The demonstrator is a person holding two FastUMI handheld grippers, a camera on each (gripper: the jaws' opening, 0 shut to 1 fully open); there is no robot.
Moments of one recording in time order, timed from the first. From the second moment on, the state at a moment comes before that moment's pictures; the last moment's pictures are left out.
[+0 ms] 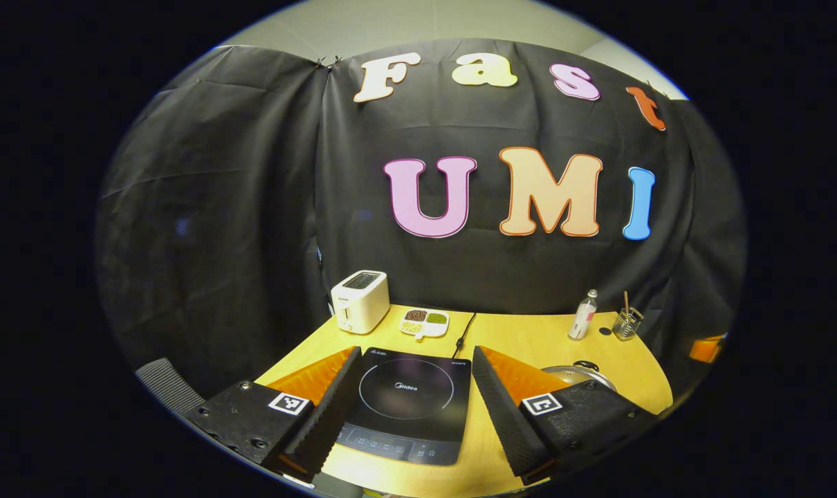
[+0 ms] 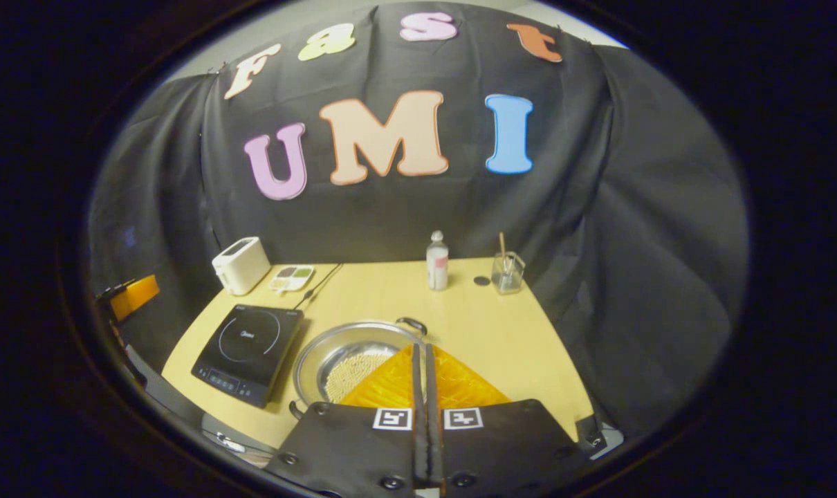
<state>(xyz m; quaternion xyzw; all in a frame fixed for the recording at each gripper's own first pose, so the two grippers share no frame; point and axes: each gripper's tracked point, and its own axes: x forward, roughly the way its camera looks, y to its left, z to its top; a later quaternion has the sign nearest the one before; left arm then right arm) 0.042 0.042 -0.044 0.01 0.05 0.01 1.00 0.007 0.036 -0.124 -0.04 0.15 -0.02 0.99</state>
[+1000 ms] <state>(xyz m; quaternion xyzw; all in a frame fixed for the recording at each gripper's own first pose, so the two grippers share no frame) 0.094 0.080 -0.073 0.01 0.09 -0.05 0.99 -0.015 0.096 -0.333 0.02 0.46 -0.05 0.88</state>
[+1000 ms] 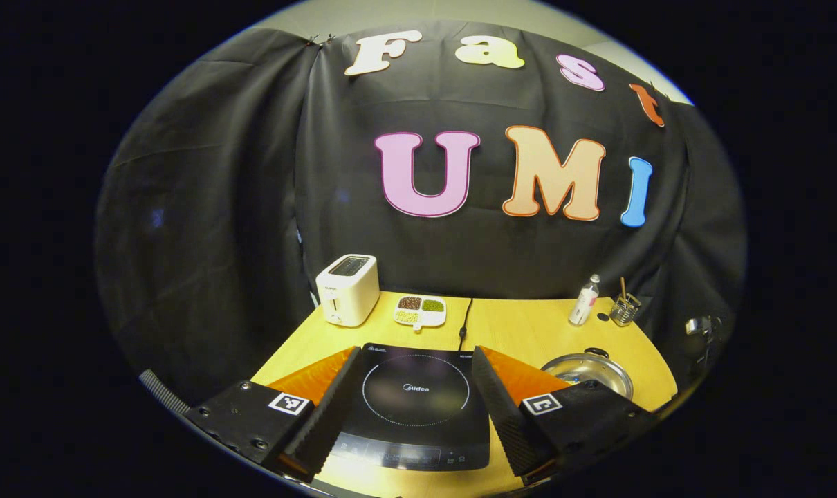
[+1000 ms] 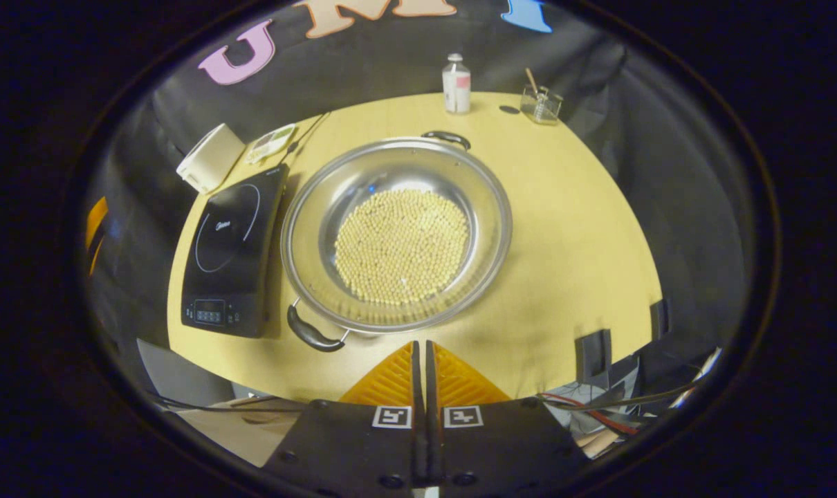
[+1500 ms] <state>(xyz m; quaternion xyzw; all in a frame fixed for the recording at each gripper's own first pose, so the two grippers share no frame) 0.107 0.094 -0.080 0.00 0.11 -0.06 0.99 -0.009 0.115 -0.375 0.00 0.51 -0.06 0.86</state>
